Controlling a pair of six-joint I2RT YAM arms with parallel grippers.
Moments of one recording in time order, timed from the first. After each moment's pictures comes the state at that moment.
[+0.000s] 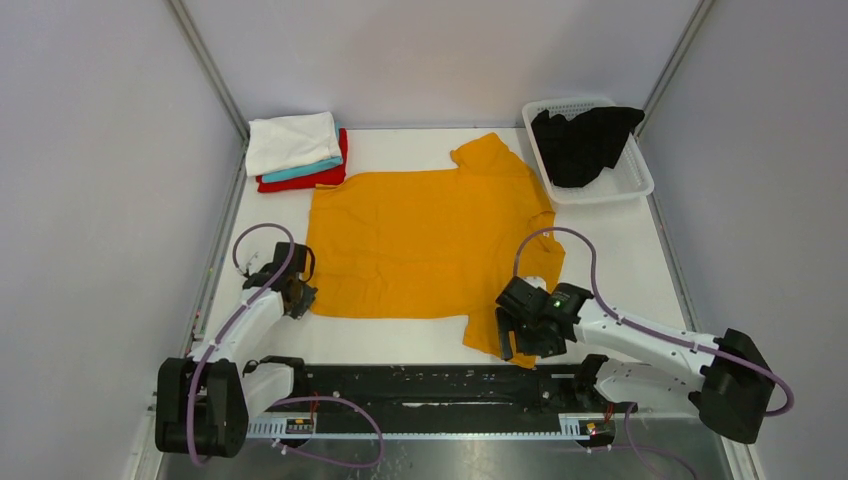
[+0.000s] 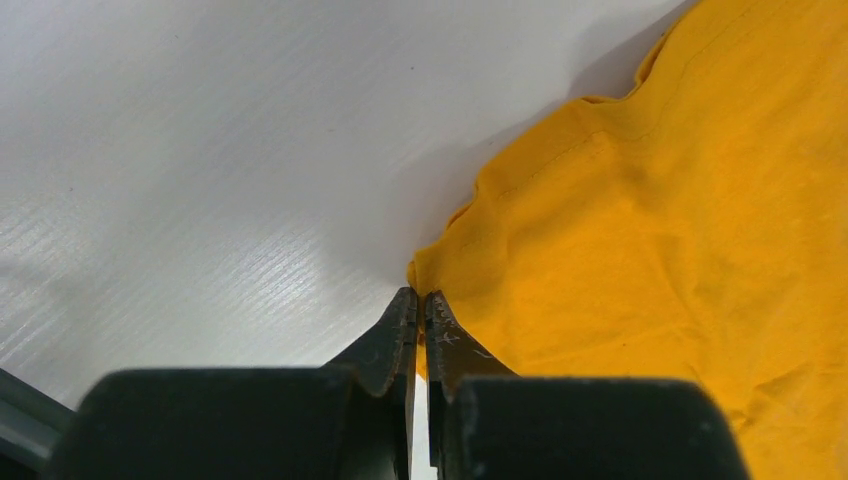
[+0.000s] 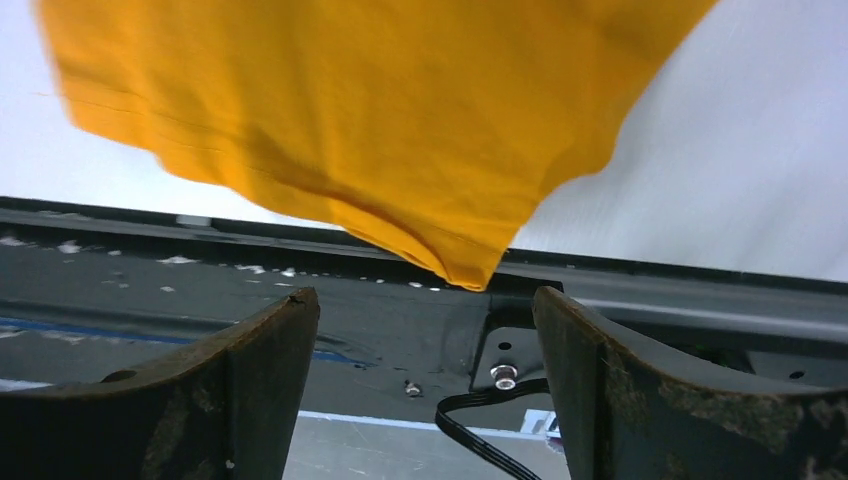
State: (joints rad) left arm -0.07 1.06 0.50 -0.63 -0.31 -1.02; right arm 0.91 1.05 0.66 -1.05 0.09 0.81
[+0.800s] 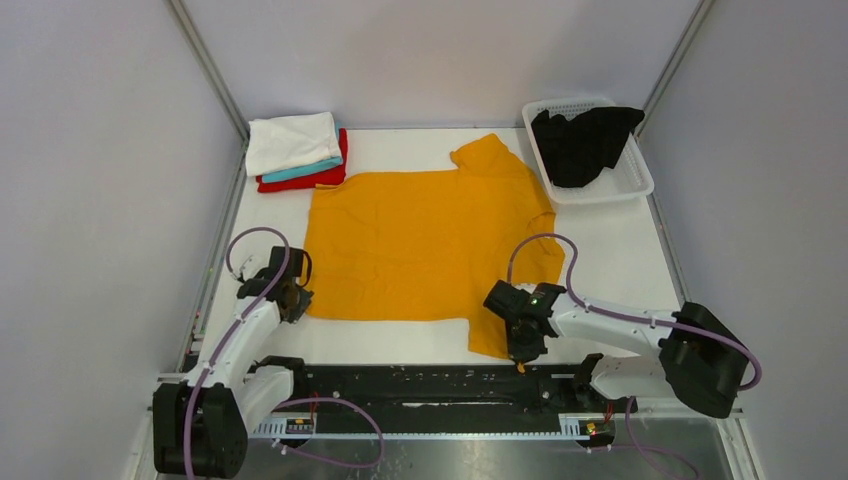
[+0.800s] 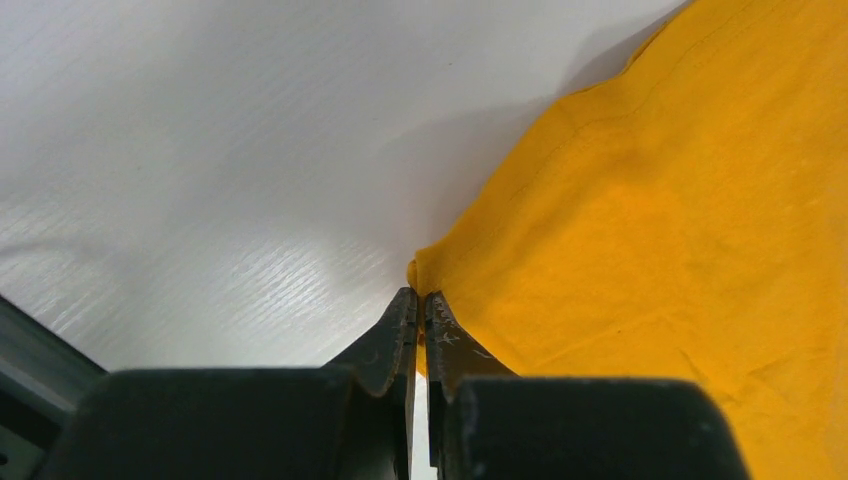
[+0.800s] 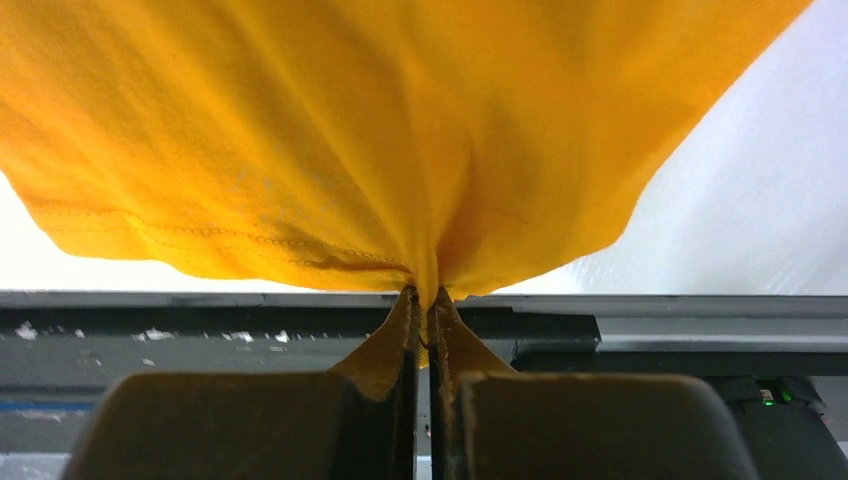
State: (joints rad) left arm -0.07 0.97 0.49 -0.71 -0.34 -1.03; right arm 0.94 1.27 0.61 -0.94 0.08 0.91
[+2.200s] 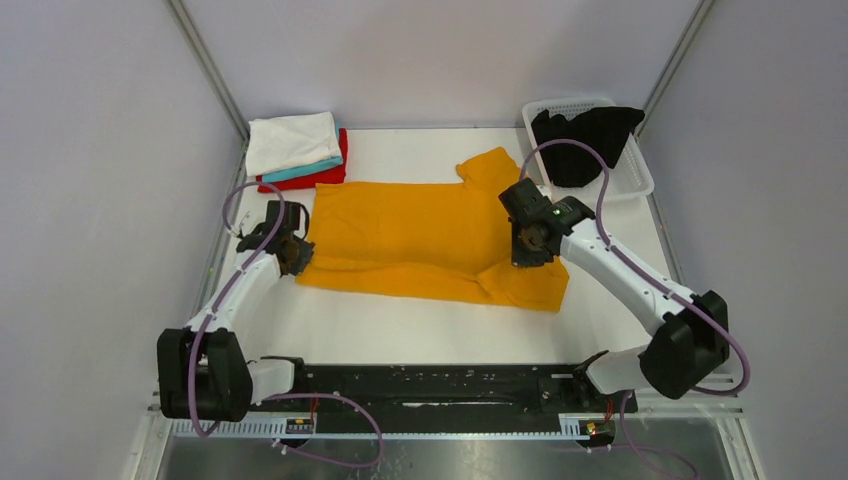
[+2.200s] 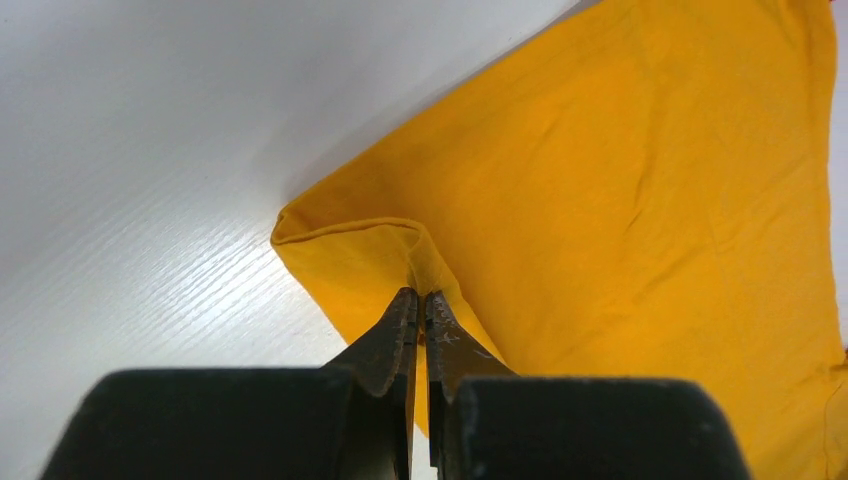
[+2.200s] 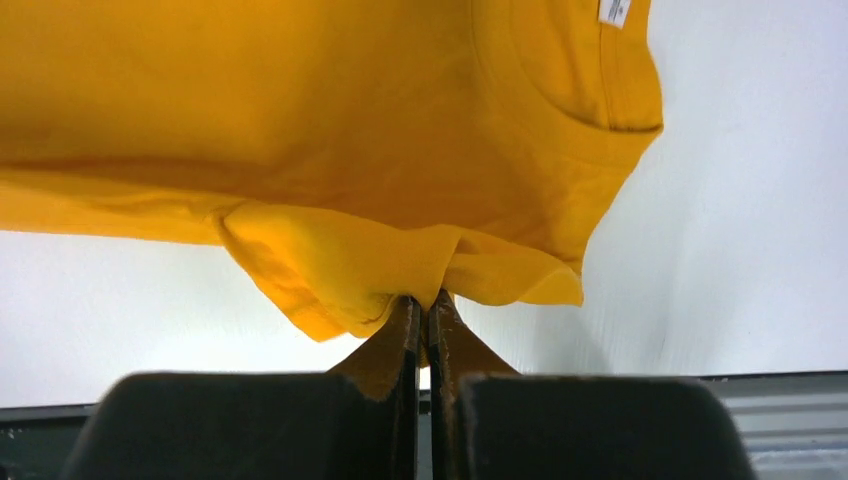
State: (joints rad) left arm -0.05 1.20 0.78 -0.63 -0.28 -1.07; right arm 0.58 1.36 1.18 -1.12 0.25 0.57
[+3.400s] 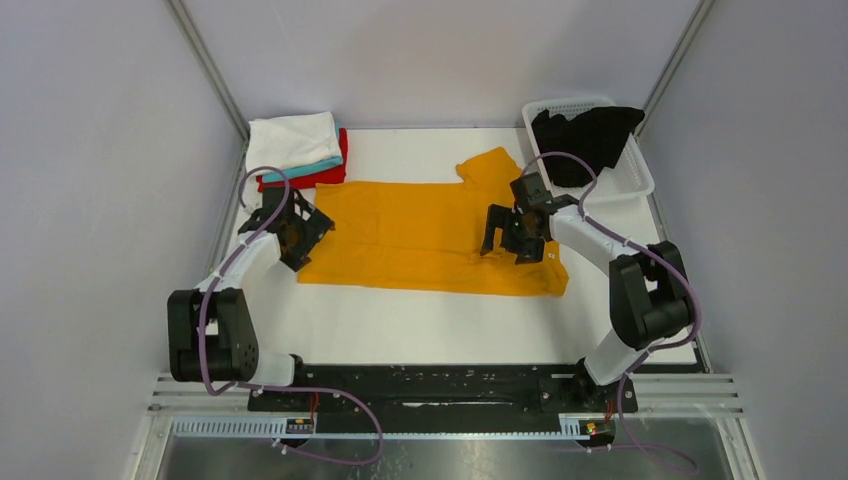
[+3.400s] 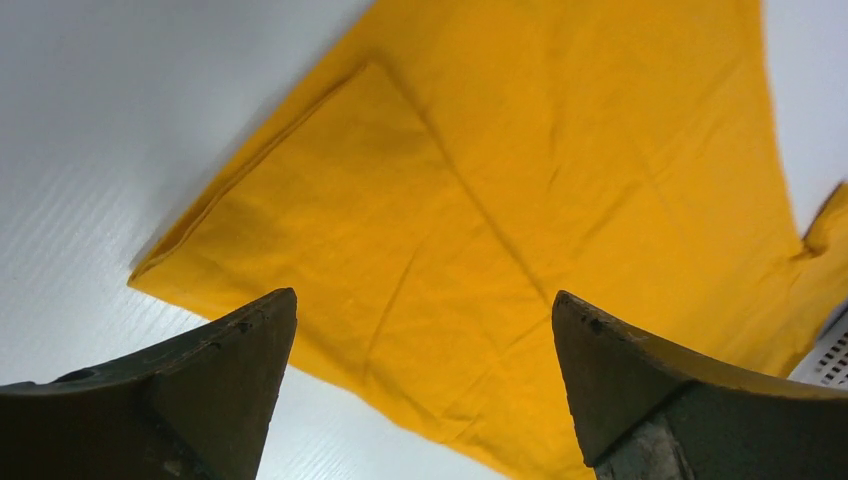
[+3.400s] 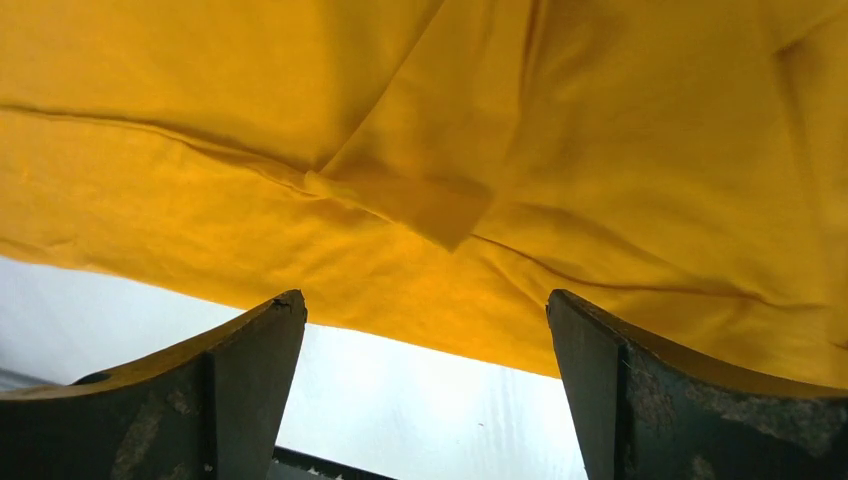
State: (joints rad) left arm 0.02 1.40 0.89 -0.44 -0.01 -0.89; right arm 0.36 1.63 1.12 -0.72 -0.11 0.53
